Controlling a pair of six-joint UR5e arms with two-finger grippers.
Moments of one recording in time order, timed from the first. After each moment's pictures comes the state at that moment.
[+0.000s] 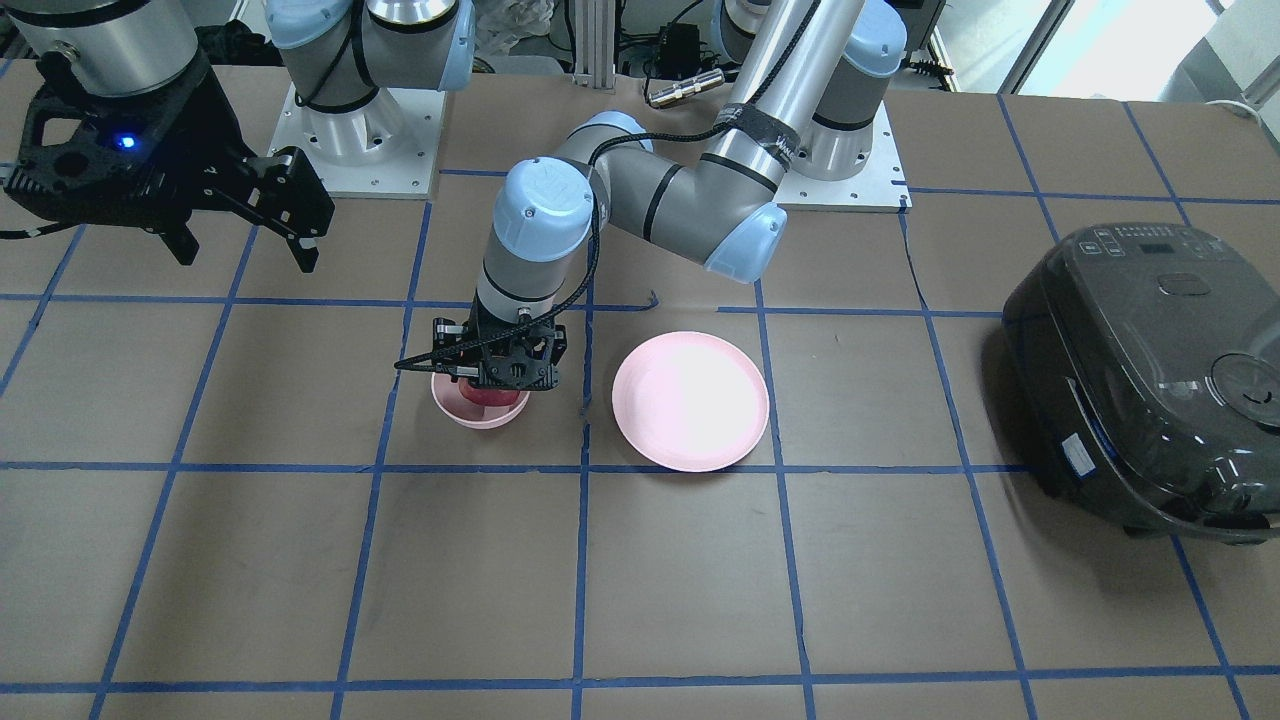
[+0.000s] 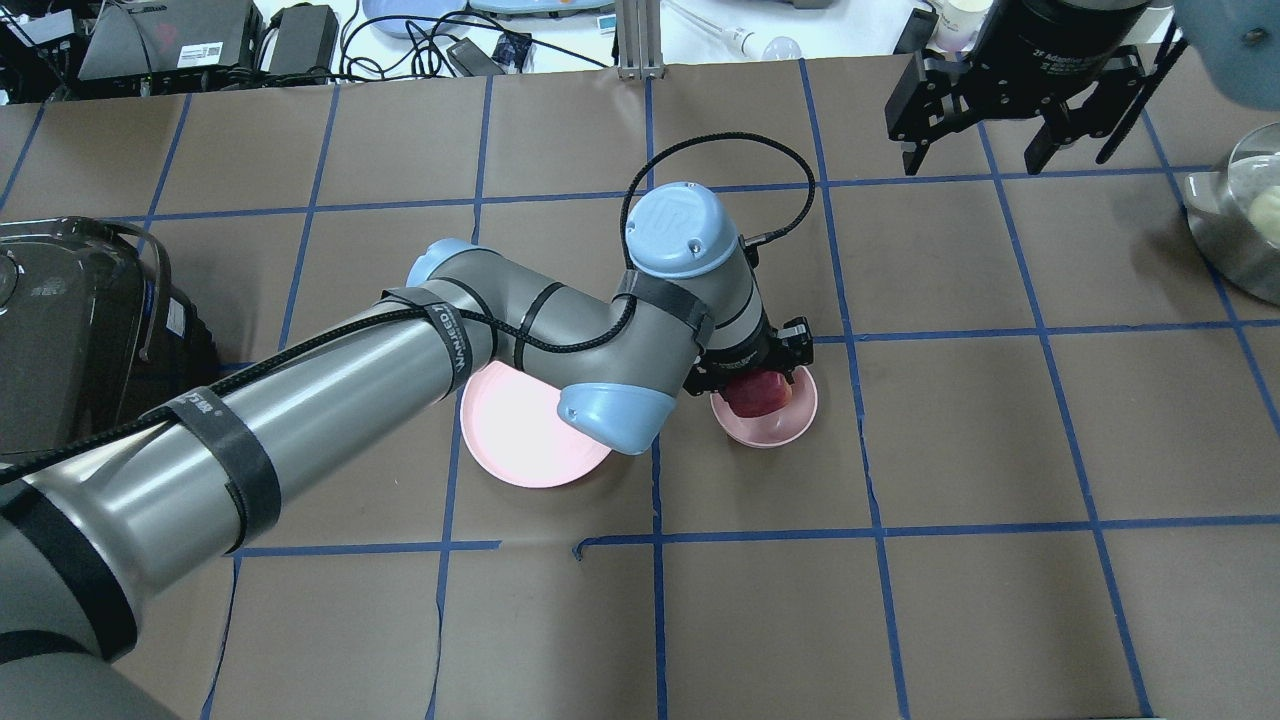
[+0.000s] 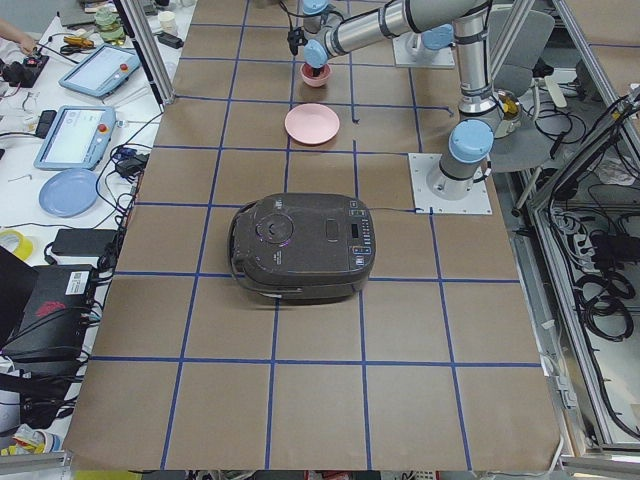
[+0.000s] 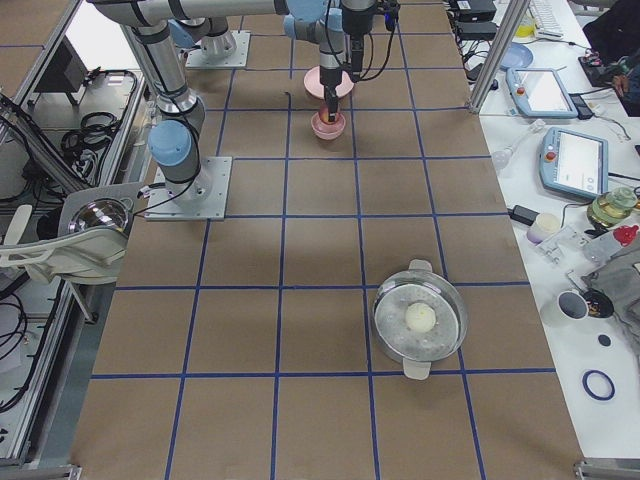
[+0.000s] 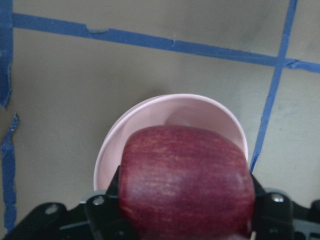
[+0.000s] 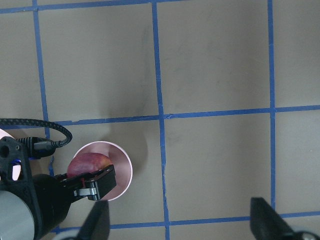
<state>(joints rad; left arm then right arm) -2.09 -2.04 -1.73 -0.80 1.33 -0.67 1.55 -1.54 1.47 -1.56 -1.58 0.03</state>
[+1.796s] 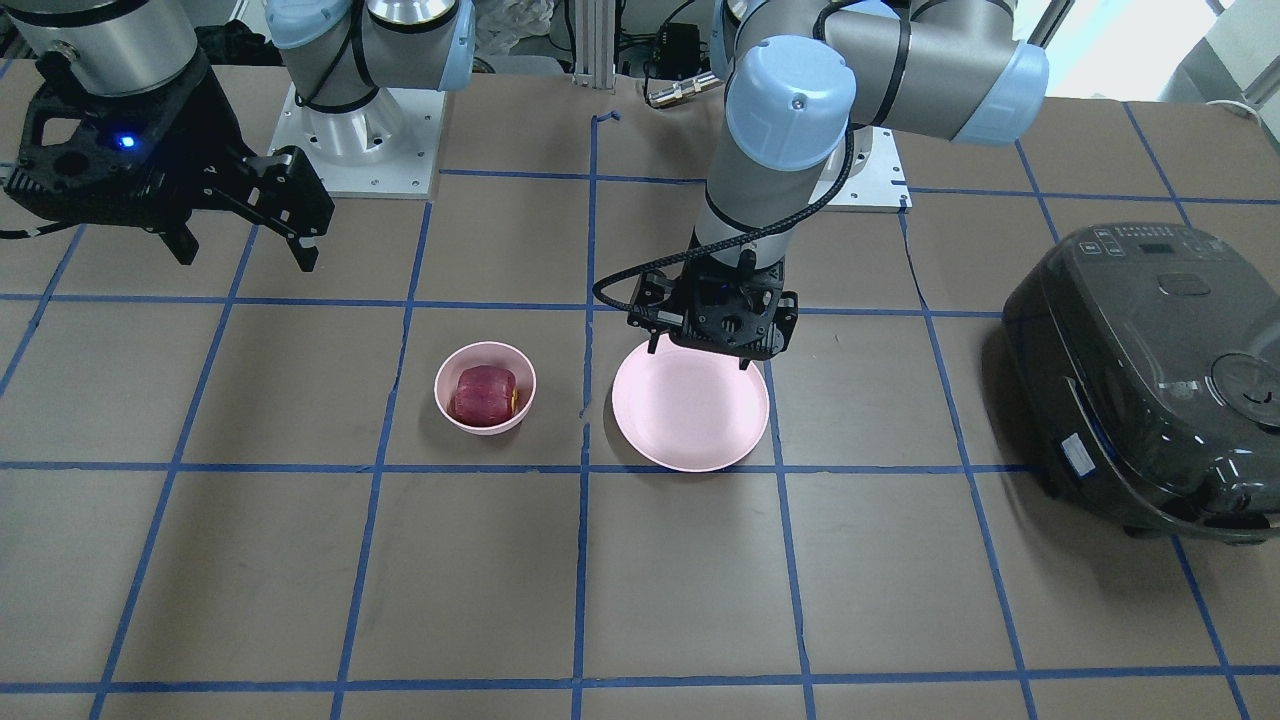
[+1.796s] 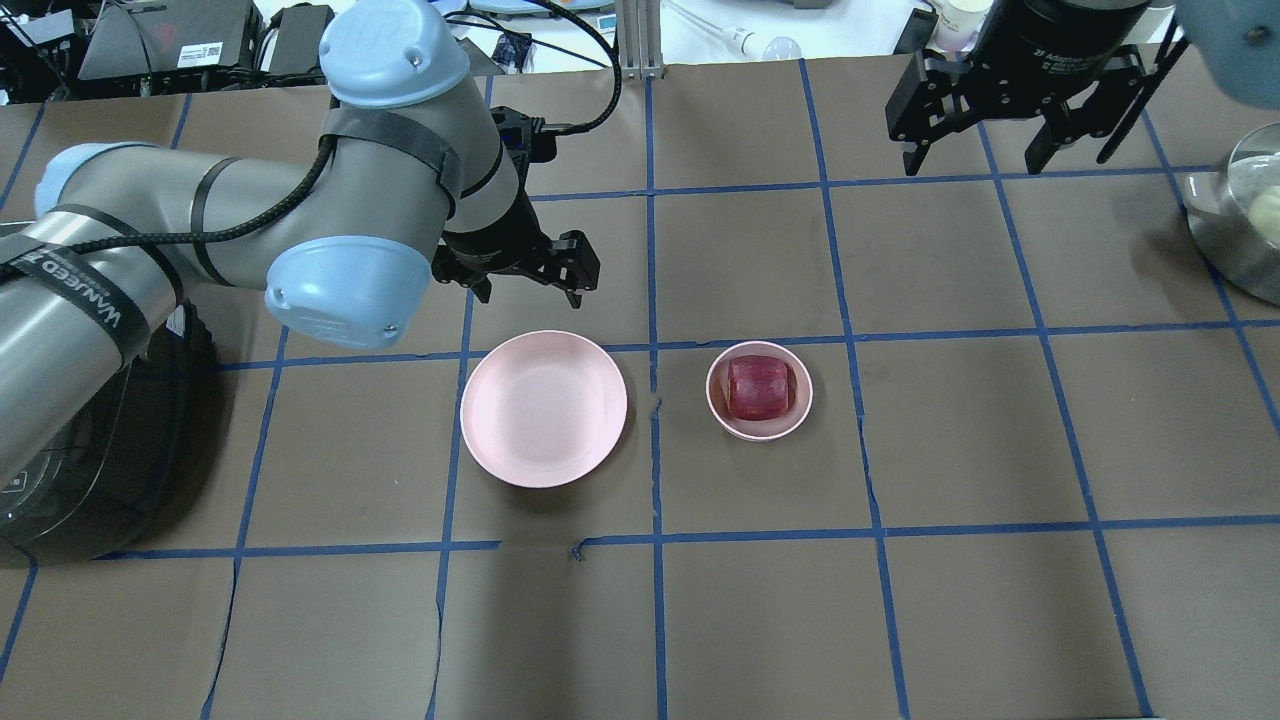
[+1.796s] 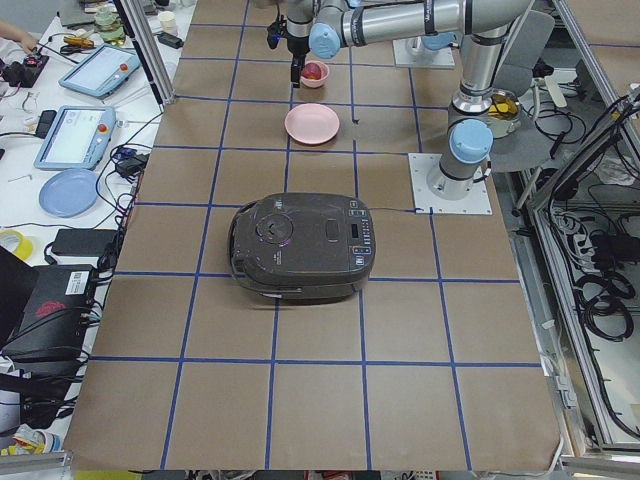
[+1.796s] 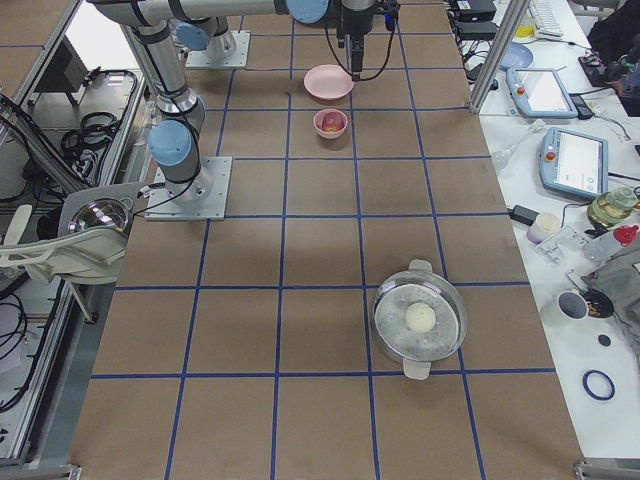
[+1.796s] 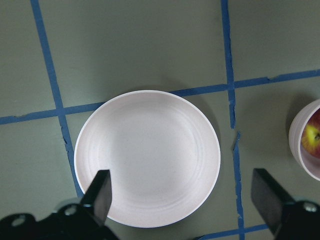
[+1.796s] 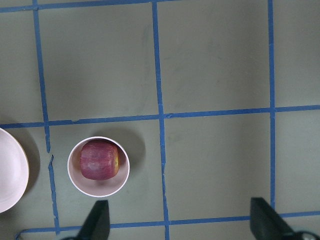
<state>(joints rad) -1.78 -1.72 -1.73 -1.19 1.52 -0.06 1.55 -1.54 1.47 -1.56 -1.58 0.02</state>
